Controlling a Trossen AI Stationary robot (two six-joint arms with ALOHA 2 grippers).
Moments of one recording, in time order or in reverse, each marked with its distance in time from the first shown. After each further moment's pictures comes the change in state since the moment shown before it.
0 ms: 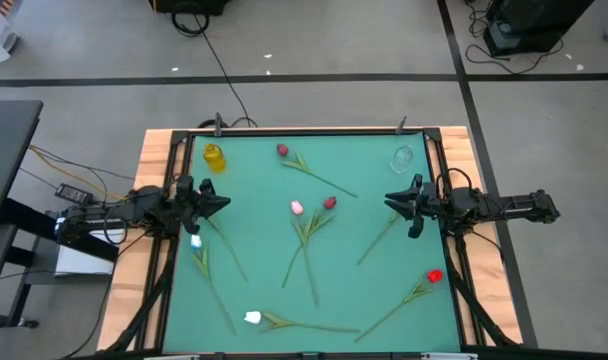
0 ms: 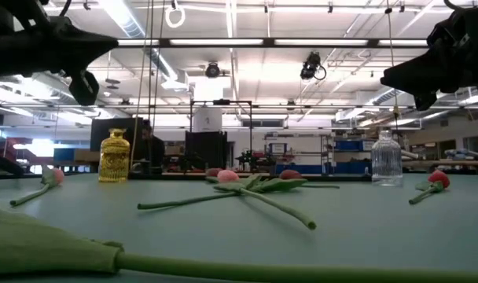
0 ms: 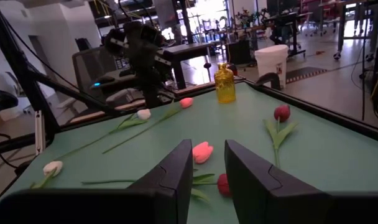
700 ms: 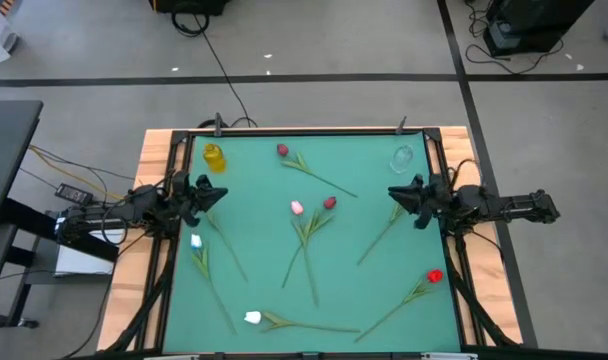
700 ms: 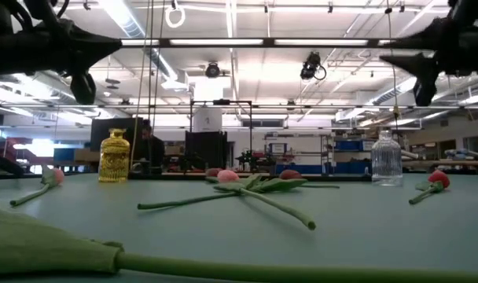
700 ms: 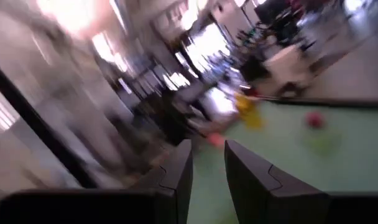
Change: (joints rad) left arm 0.000 0.000 0.000 0.034 -0.165 -0.011; right arm 0.000 0.000 0.000 0.219 0.039 0.417
